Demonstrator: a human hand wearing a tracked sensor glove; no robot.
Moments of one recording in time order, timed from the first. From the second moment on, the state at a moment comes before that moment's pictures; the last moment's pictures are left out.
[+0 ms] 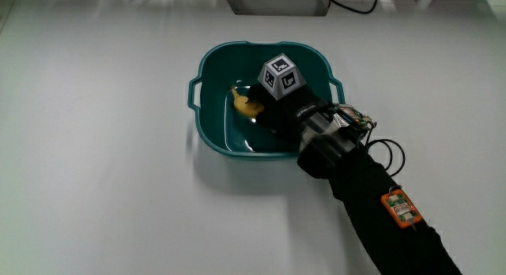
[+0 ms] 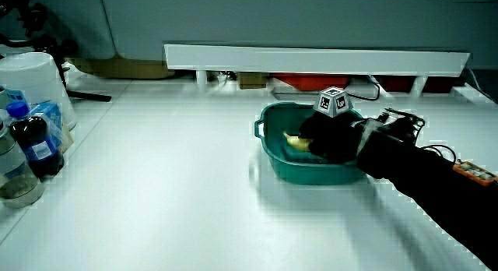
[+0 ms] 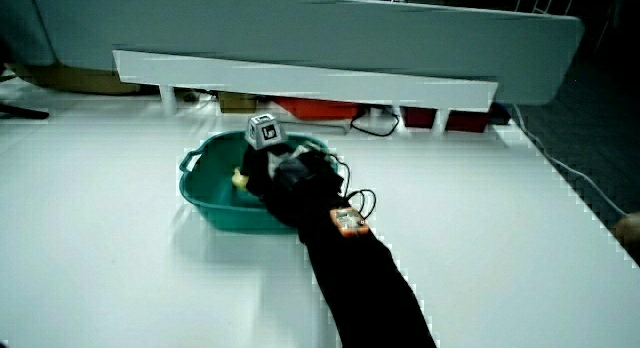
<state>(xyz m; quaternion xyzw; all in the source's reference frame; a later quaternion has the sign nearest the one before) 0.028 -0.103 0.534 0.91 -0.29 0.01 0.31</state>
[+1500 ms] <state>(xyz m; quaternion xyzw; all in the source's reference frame) 0.052 -0.108 0.537 0.91 -0.24 0.06 0.32</state>
